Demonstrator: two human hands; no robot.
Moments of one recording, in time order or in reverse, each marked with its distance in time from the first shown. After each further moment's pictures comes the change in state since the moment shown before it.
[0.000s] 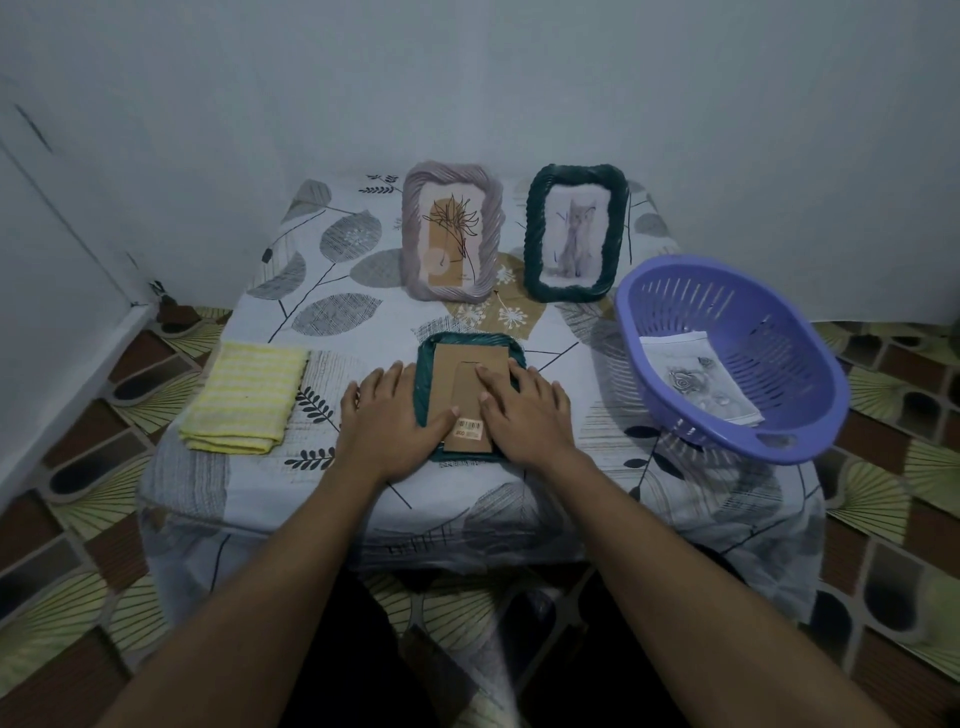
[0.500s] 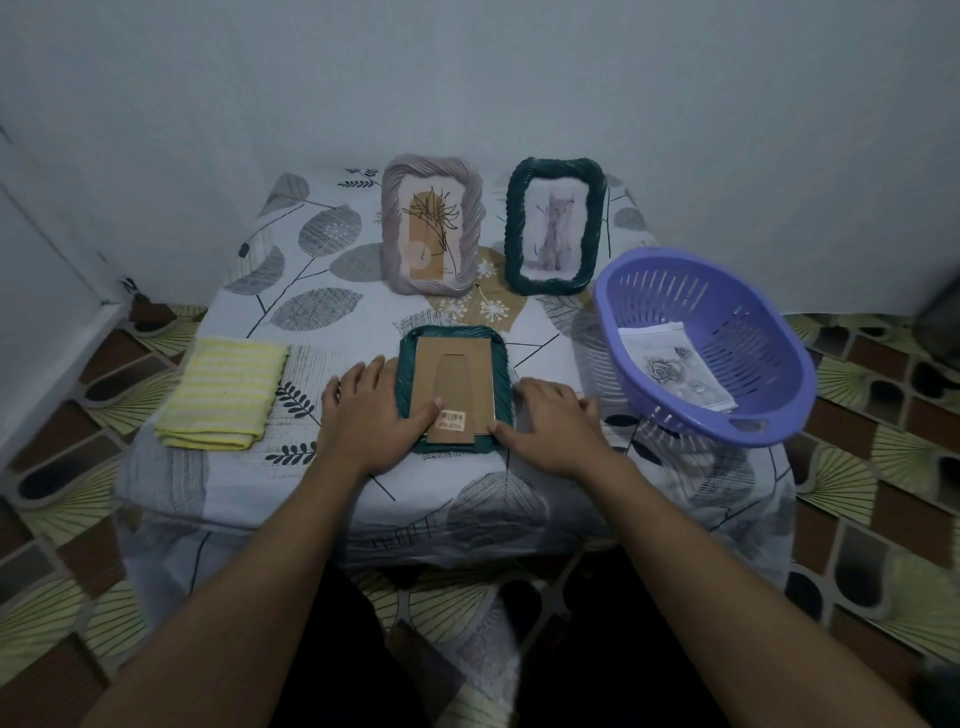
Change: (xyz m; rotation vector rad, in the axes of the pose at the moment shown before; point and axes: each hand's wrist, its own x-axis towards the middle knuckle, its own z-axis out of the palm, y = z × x) left_hand 0.000 0.000 -0.002 -0.007 0.008 -0.002; right_hand -0.036 0.025 -0.038 -0.122 -0.051 0.015
